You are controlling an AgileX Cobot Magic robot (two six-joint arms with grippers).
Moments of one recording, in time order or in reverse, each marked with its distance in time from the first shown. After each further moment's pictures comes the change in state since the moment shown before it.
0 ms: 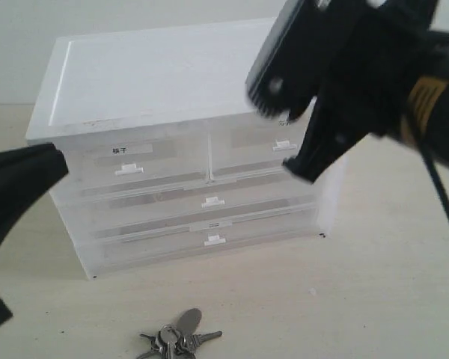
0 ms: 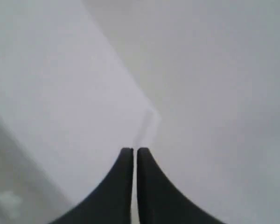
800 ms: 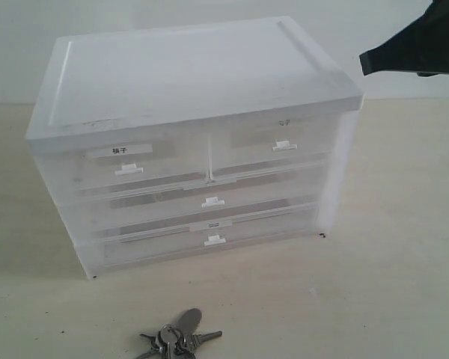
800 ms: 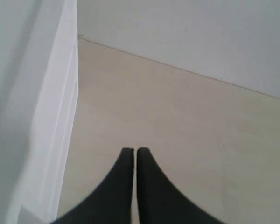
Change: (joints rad) left arm 0.434 0.232 -0.349 -0.915 0.110 0.612; right arm -0.661 0.211 -0.306 1.311 -0.221 -0.742
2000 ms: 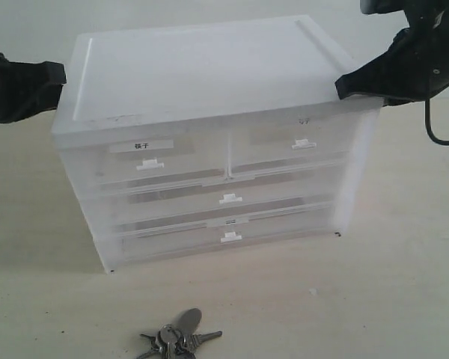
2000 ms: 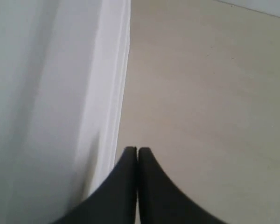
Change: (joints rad) left arm 0.404 0.589 -0.325 -0.229 0.792 0.277; right arm -0.061 0.203 -0.130 0.493 0.141 -0.417
